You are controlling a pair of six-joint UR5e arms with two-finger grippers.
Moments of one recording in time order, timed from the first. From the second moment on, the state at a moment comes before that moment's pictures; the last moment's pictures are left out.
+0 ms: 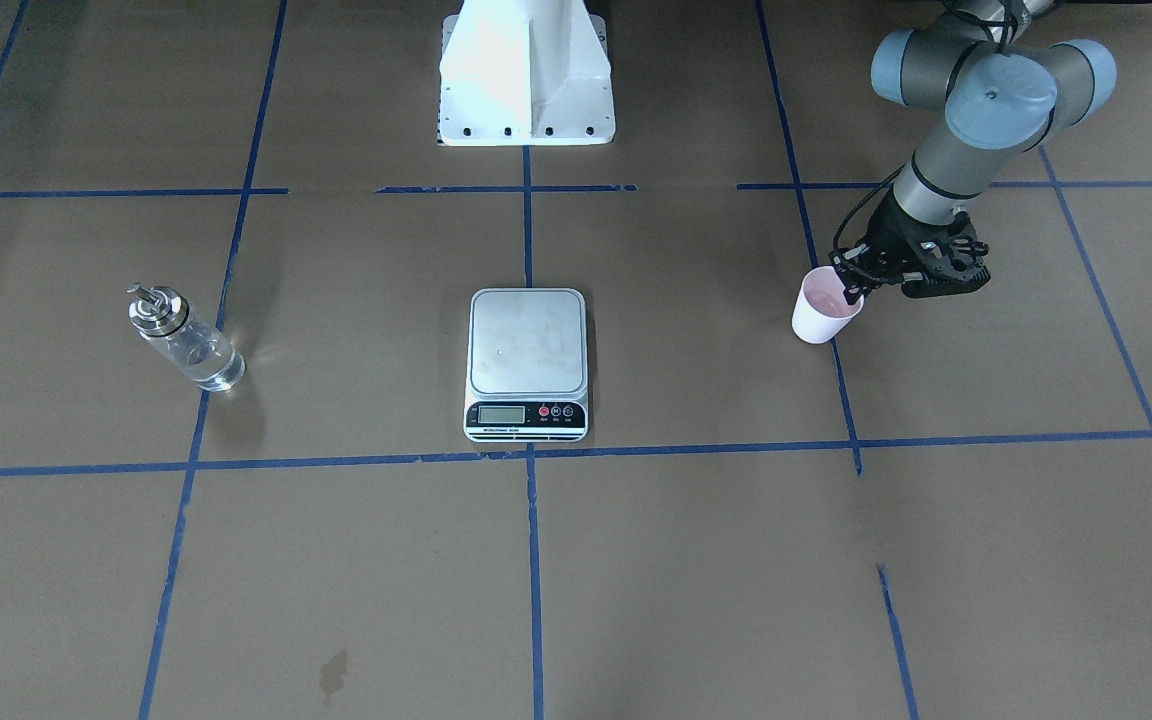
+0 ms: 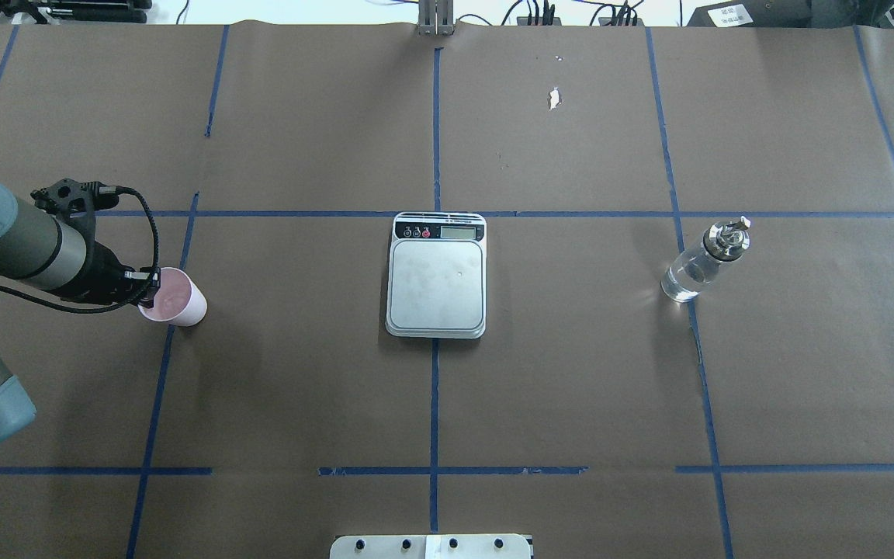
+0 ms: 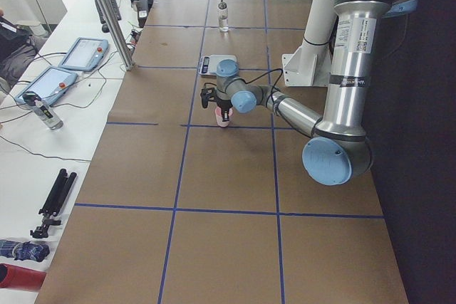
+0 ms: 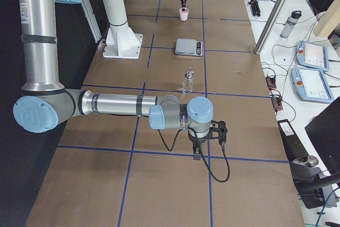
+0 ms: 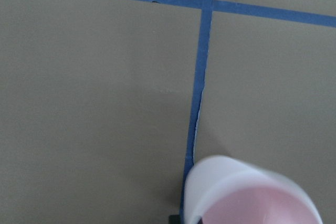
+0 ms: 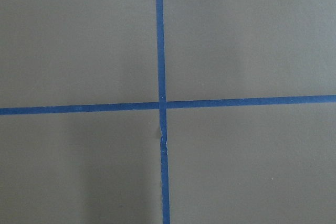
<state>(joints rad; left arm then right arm) -0.75 -1.66 -1.89 -1.88 -2.04 -1.15 1.59 -1.58 1.58 -1.46 2.35 0.12</state>
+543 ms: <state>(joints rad) -0.77 -1.92 -2.07 -1.35 -2.04 -1.13 1.56 -1.57 1.63 -1.47 2.37 0.11</state>
